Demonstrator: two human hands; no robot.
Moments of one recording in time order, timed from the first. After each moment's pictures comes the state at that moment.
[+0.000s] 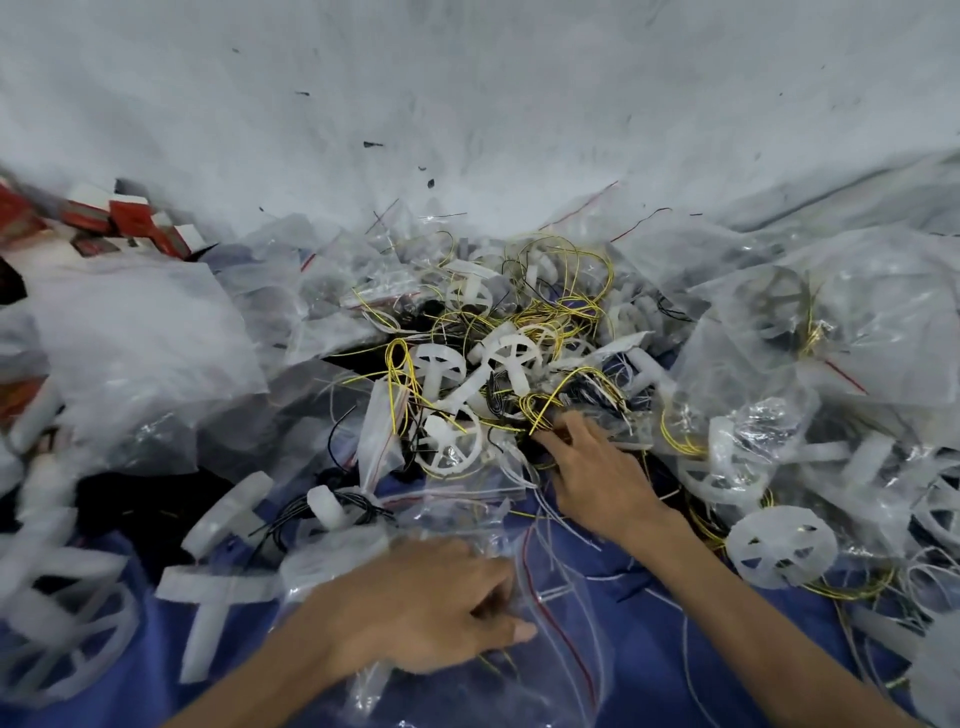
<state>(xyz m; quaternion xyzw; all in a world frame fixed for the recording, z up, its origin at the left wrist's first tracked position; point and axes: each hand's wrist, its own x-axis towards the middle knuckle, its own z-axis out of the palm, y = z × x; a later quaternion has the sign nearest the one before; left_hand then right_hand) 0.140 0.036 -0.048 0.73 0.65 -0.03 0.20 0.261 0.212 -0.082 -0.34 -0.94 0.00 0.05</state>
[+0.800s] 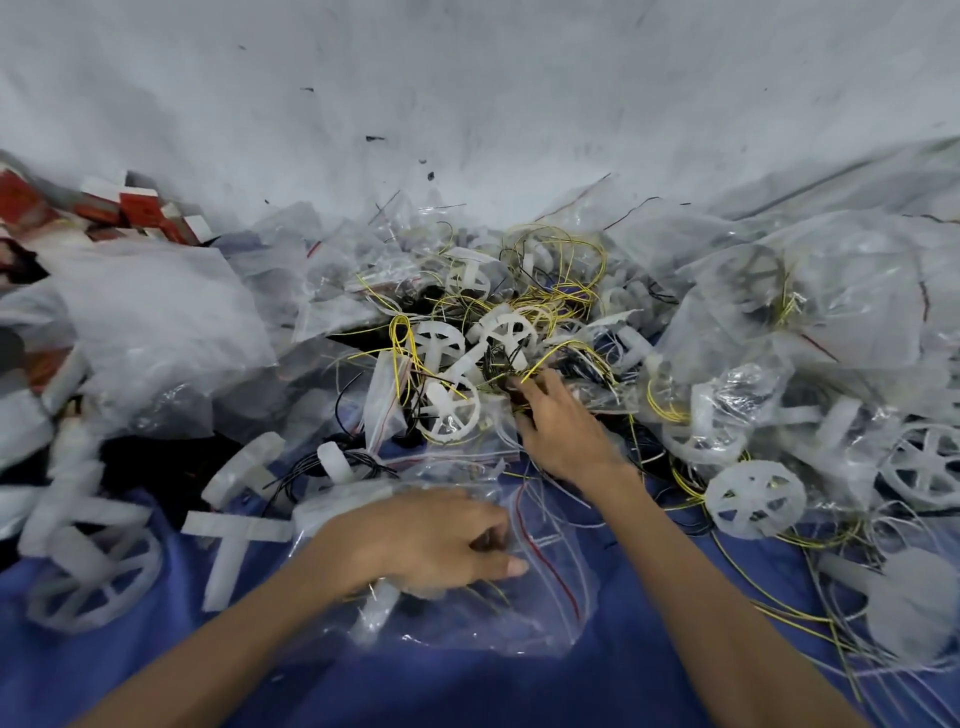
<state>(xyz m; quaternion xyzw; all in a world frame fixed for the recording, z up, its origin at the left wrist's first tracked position) 0.143 0.037 -0.042 0.72 0.66 -0.04 0.23 0.236 0.208 -0.086 -0.35 -0.92 0.10 0.17</state>
